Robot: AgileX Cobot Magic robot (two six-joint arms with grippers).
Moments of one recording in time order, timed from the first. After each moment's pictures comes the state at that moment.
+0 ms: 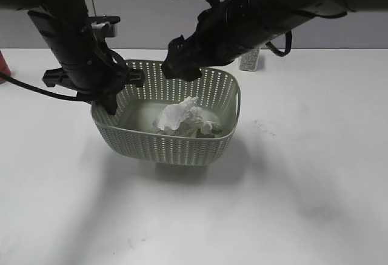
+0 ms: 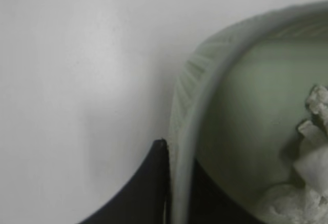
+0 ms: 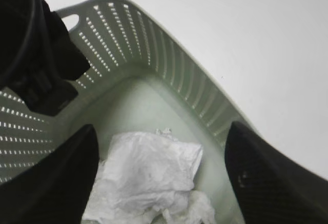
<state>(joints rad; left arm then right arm) -0.49 1.91 -1.36 -0.11 0.87 -0.29 0.64 1.81 -1.30 0.46 0.38 -0.45</state>
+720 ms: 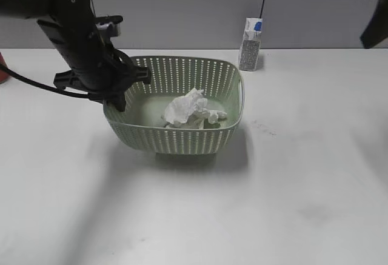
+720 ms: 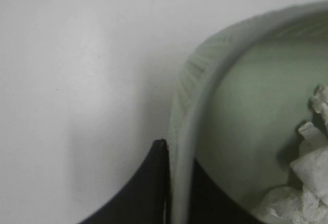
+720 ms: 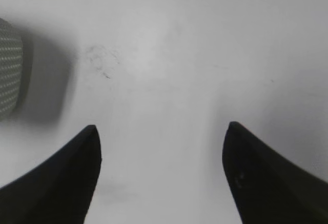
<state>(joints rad) -0.49 1.94 -1.36 -0.12 0.76 -0.34 -0.02 1.68 -1.48 0.32 1.08 -0.30</state>
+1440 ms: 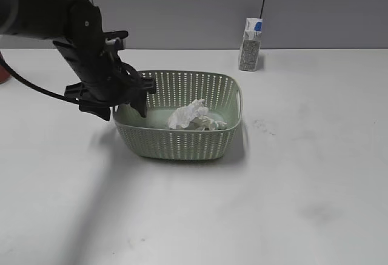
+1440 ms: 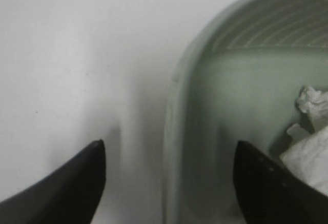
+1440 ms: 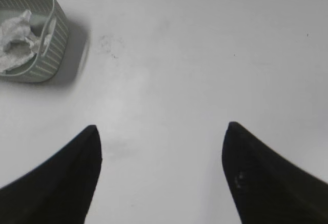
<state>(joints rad) -0.48 2.03 -1.36 -0.12 0.66 -0.36 -0.09 1.13 -1.27 0.29 1.17 -0.30</state>
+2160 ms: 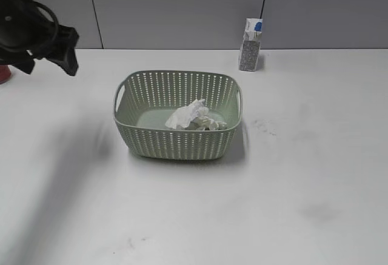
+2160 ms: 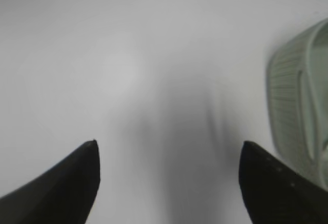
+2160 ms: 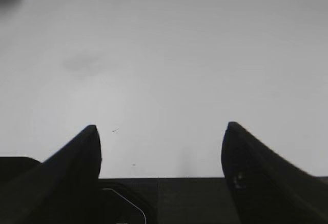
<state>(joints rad) -0.26 1.75 -1.36 -0.12 0.90 -0.02 -0.09 0.35 -0.49 0.16 1.05 -0.17</state>
